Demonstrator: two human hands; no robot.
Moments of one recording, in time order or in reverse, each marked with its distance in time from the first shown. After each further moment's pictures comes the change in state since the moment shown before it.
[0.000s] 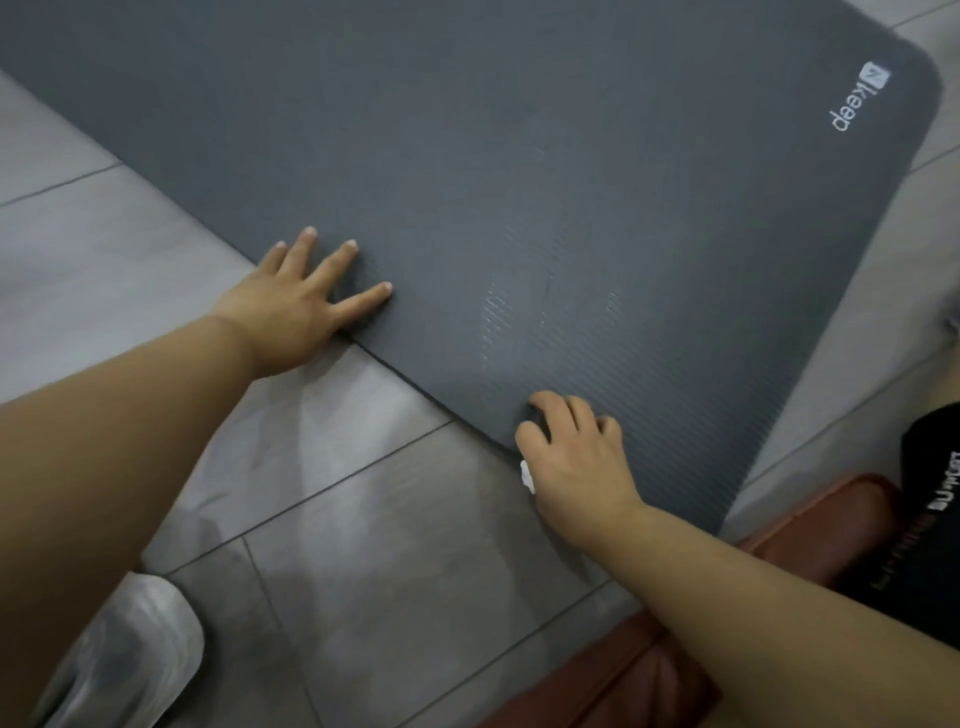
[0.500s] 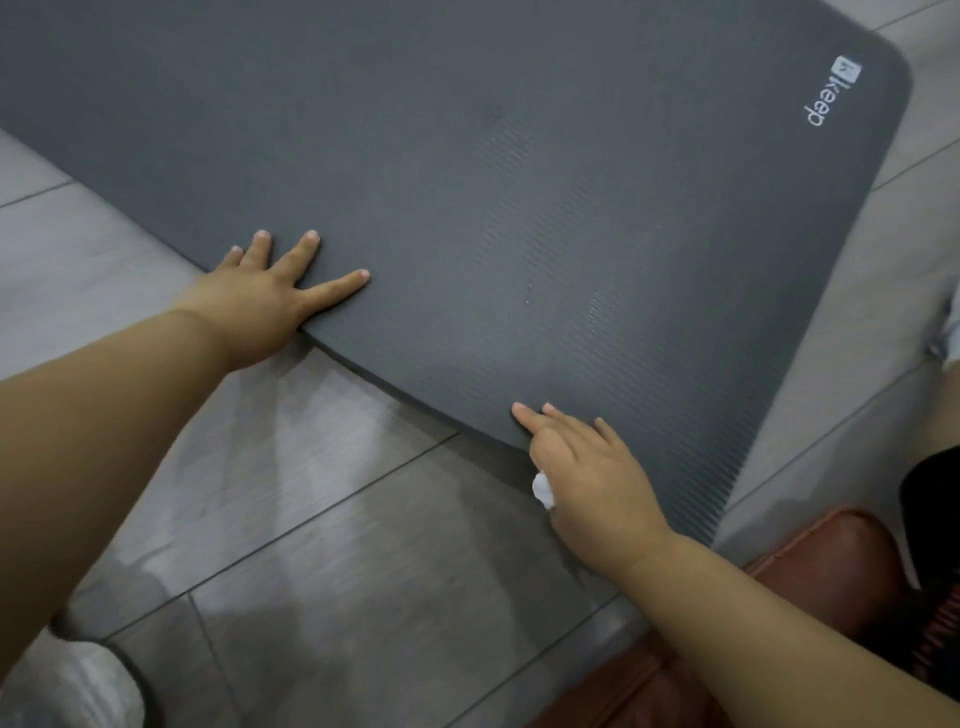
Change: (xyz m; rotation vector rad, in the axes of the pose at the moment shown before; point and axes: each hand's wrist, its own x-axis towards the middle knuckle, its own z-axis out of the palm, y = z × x) left_hand 0.040 -0.012 -0.019 -0.154 -0.024 -0.074; right_hand 0.004 0.041 -0.008 0.193 0.204 -0.109
